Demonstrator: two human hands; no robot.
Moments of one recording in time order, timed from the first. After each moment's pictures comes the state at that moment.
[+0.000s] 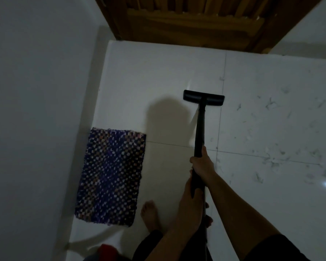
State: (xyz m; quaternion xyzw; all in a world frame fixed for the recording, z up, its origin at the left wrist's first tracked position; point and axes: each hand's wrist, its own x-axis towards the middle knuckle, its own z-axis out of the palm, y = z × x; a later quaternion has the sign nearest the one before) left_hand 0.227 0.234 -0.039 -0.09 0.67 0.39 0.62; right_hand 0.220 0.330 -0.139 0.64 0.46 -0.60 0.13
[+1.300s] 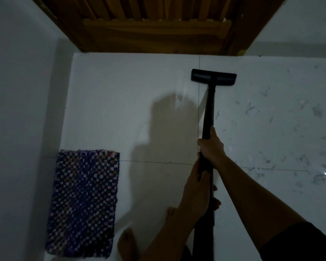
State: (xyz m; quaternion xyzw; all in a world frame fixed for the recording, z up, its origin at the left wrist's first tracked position) left_hand 0.242 0.406 -0.096 -0.05 0.64 0.42 0.64; right_hand 0.243 0.518 -0.169 0.66 0.52 -0.54 0.07
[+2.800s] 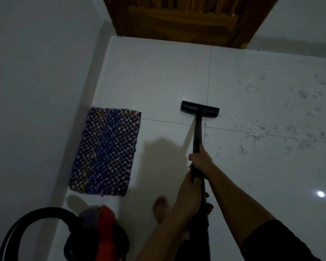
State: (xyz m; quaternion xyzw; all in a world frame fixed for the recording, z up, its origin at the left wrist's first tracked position) left_hand 0.381 0.102 -0.006 -0.09 0.64 0.44 0.62; right_hand 0.380 0.207 -0.109 0.63 0.51 -0.57 0.13
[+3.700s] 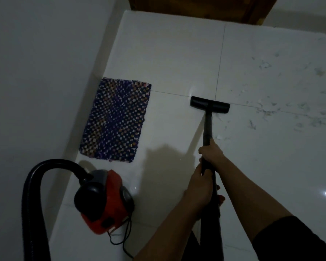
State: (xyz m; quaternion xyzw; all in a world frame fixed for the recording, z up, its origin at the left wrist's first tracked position) left_hand 0.485 -0.007 -0.023 -0.10 0.62 0.46 0.62; right_hand 0.481 0.106 -0.146 0.63 0.53 -0.54 0.15
